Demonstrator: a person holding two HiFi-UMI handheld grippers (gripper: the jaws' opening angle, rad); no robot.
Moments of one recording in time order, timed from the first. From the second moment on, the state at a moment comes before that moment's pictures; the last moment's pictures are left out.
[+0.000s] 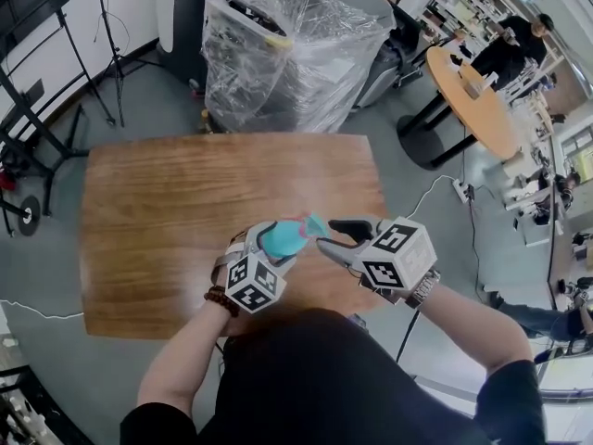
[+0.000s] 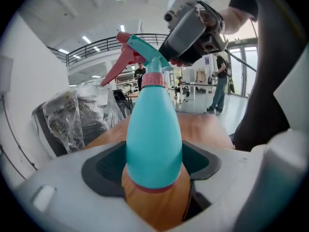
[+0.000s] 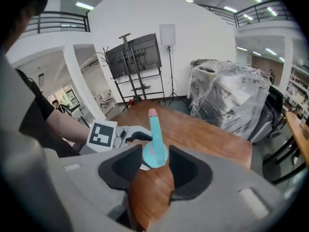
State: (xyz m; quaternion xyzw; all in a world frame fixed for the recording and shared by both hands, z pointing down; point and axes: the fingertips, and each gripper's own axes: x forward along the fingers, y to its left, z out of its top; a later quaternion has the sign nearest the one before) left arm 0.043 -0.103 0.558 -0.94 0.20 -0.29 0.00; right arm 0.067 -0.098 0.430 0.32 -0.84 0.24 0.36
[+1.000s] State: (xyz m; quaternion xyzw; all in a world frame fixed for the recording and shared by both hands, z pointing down) left arm -0.011 -0.164 0.641 -0.89 0.34 -0.27 -0.11; right arm 0.068 -0.076 0.451 0.34 -0.86 0.18 0.32
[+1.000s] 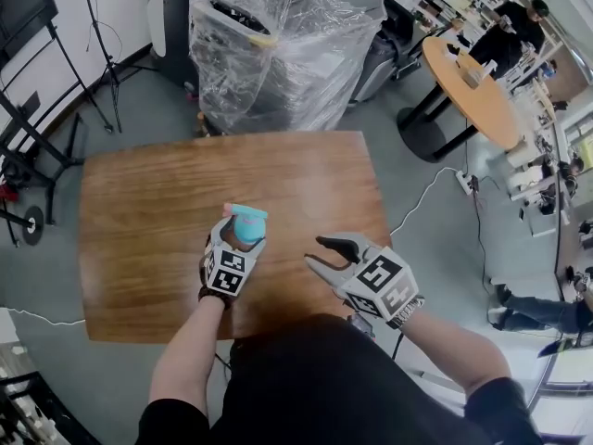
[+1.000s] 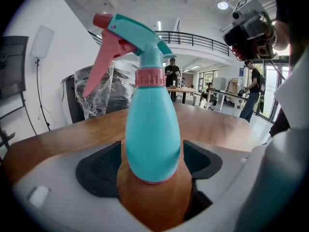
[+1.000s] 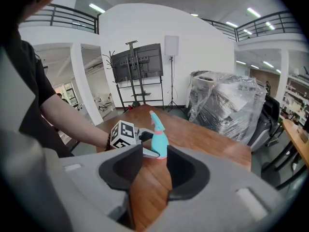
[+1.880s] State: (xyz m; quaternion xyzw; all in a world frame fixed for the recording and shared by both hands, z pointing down) left arm -0.005 -0.088 0.471 -0.87 0.44 -0.13 -0.18; right arm 0.039 -0.086 0.462 0.33 -0.91 0.17 0.18
